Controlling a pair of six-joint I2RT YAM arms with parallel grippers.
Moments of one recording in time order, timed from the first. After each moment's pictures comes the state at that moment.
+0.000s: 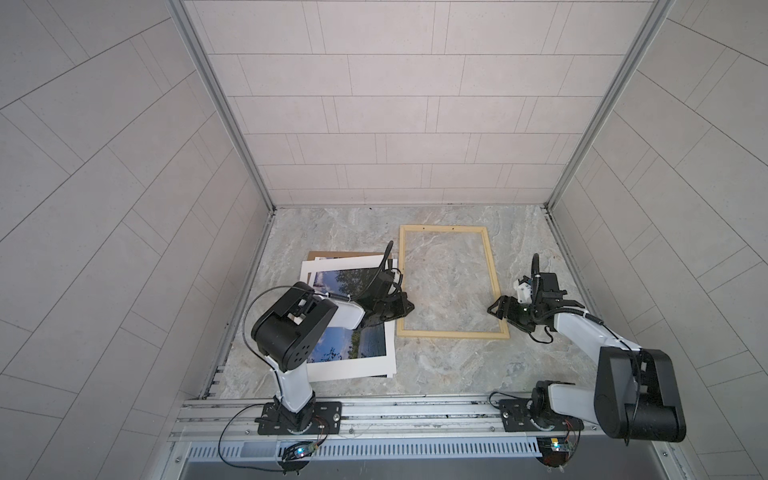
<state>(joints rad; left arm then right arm) -0.61 1.80 0.70 0.34 0.41 -0.84 -0.12 1.28 0.55 -0.43 -0.42 0.35</state>
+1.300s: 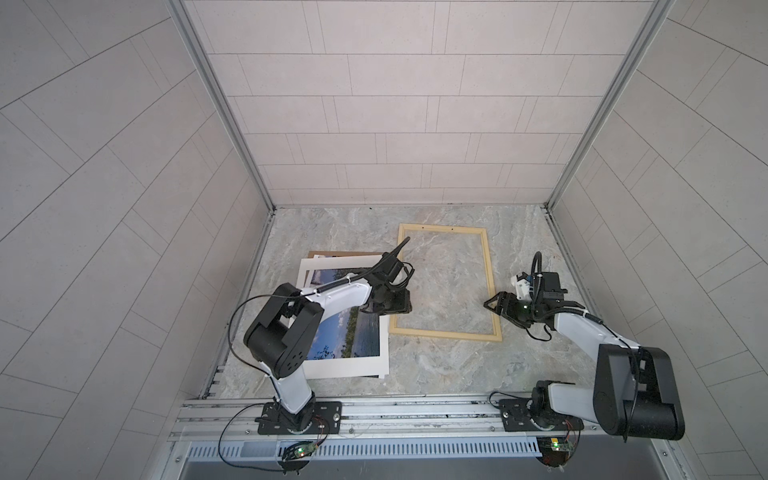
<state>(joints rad) -0.61 1.73 1.07 -0.54 0.28 -0.57 -0.14 1.27 0.54 -0.34 -0.53 0.37</state>
